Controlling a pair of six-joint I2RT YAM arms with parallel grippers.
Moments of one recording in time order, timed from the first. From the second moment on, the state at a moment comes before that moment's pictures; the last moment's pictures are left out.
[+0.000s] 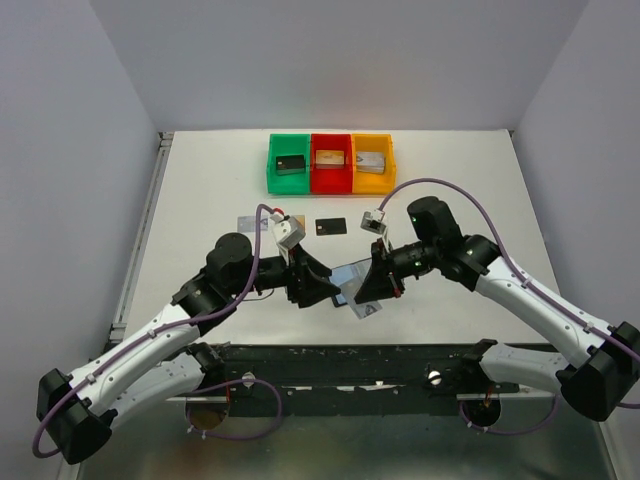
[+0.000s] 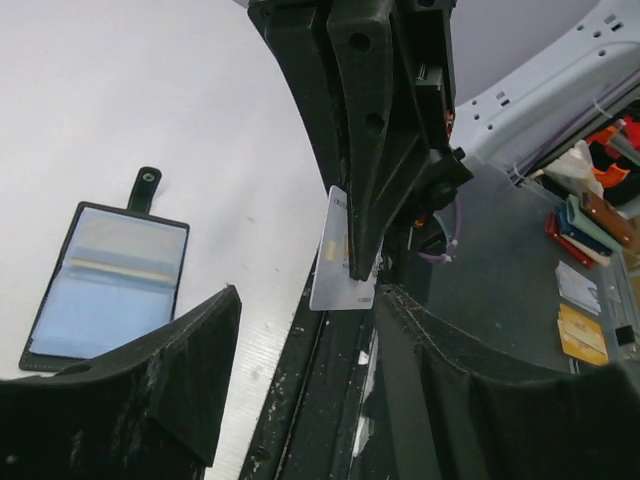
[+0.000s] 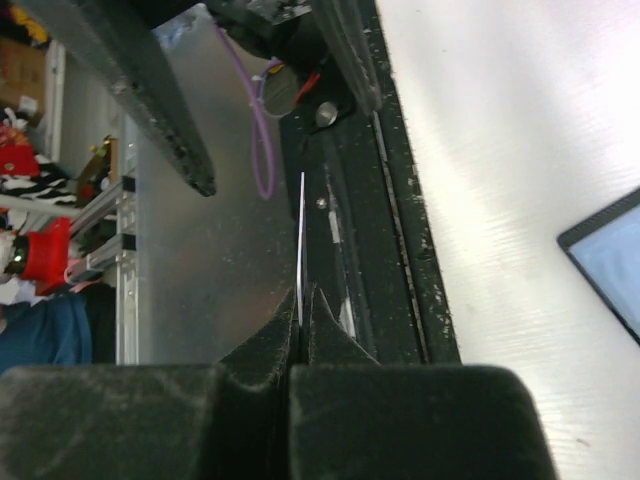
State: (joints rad) left arm -0.76 0.80 0.65 0.03 0.57 -0.38; right arm 0.67 1.13 0.95 -0.52 -0.93 0.12
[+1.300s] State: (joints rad) left arm -0.75 0.87 0.60 0.21 0.88 -0.46; right arm 0.76 1.19 1.07 -0.68 -0.93 0.02
